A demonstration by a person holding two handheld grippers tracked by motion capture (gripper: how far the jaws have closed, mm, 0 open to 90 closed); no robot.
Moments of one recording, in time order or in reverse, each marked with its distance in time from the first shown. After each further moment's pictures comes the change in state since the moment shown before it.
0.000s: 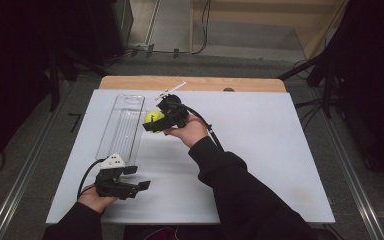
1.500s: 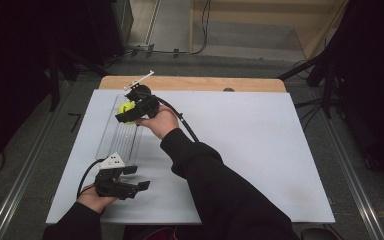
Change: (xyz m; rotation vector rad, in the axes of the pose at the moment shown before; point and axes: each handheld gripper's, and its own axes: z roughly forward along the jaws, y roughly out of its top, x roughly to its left) left arm 0.000 0.000 -0.001 -0.005 -0.005 0.005; right arm 0.029 0.059 0.050 -0.005 -0.005 -0.018
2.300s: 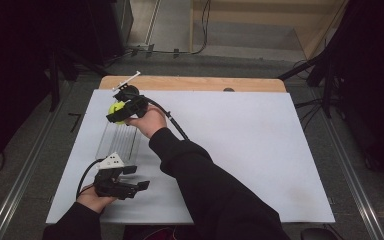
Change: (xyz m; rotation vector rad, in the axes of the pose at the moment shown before) left arm 0.001 0.000 -0.001 -0.005 -0.003 -0.001; right arm 0.008 0.013 0.031 0.027 -0.022 -0.008
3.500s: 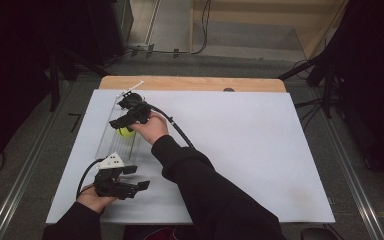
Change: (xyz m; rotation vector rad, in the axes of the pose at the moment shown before) left arm 0.000 0.000 0.000 0.001 -0.003 0.002; right arm -0.007 -0.021 0.015 -0.012 -0.022 0.032
